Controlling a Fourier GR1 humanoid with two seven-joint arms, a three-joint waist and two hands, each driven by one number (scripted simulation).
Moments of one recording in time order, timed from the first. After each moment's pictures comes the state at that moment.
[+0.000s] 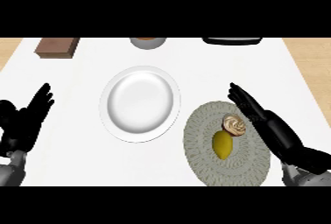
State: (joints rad) left arm -0.12 0.59 -0.17 -1.42 0.34 0.26 0.18; right arm -0.14 -0.44 0.32 -1.69 -0.27 0.10 -0.10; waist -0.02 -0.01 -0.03
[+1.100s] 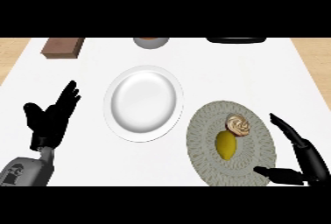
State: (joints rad) left arm -0.16 0.43 -0.18 -1.39 0.29 0.22 0.10; right arm 0.07 -0.45 0.10 -1.29 -0.01 -0.04 -0.60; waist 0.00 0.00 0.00
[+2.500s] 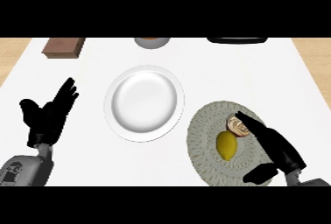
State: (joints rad) left arm -0.17 0.36 -0.07 -1.39 0.20 0.13 0.14; right arm -0.03 -0.46 0.31 -1.52 0.48 0.12 0.08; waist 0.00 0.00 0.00
